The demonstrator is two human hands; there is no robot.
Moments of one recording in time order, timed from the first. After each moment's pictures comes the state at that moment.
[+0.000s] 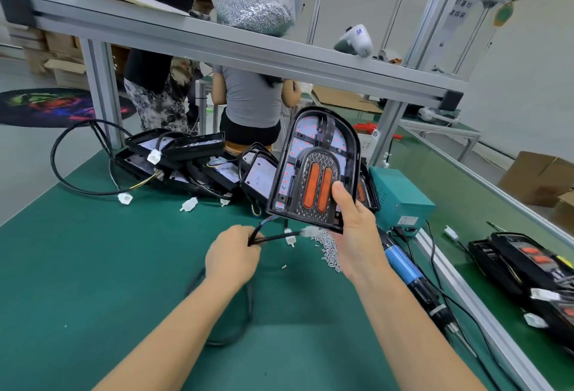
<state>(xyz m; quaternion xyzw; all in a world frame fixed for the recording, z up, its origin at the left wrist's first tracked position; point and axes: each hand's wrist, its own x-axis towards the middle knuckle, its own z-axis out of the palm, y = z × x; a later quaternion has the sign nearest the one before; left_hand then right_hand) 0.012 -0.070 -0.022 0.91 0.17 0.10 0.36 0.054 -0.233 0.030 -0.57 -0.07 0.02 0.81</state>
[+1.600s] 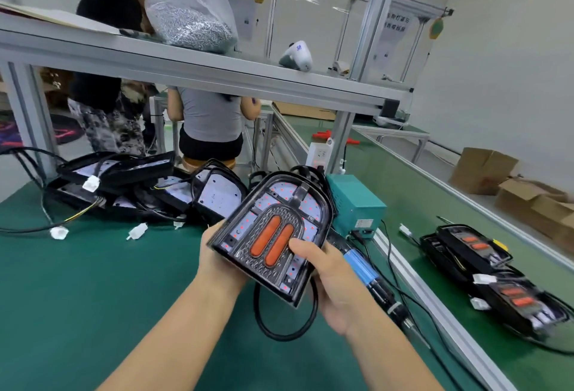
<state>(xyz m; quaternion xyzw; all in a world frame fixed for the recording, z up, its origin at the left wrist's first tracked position) 0.028 -0.110 0.016 0.33 0.08 -0.02 0.94 0.014 -0.270 0.025 -0.60 -0.06 0.18 0.78</state>
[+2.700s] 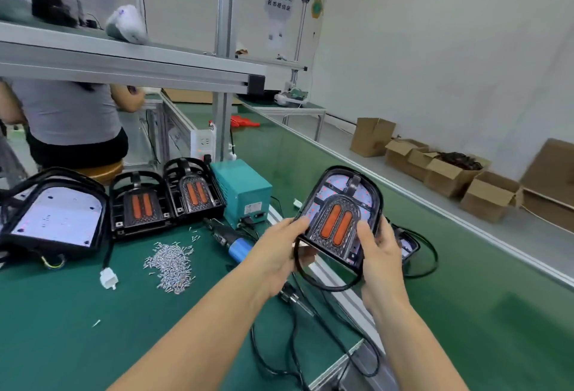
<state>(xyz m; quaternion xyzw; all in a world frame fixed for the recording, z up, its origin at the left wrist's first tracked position) 0.054 -0.342 0.032 0.53 -0.06 -0.24 0.81 0.018 -0.492 0.006 -0.59 0.11 -0.30 0.74</state>
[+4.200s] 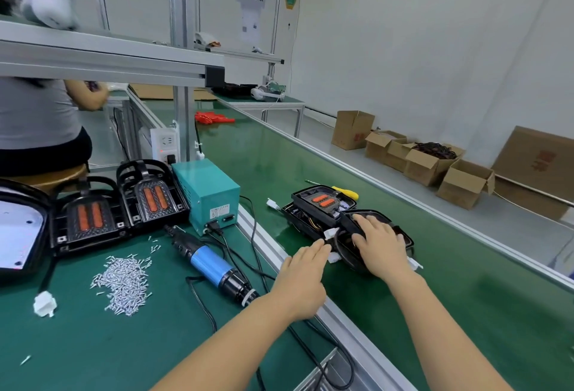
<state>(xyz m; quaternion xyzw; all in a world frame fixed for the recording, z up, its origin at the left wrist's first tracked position) 0.054 -0.436 -0.017 0.89 -0.38 -0.11 0.24 0.045 -0.623 -0.006 -0.97 0.23 -0.09 0.06</state>
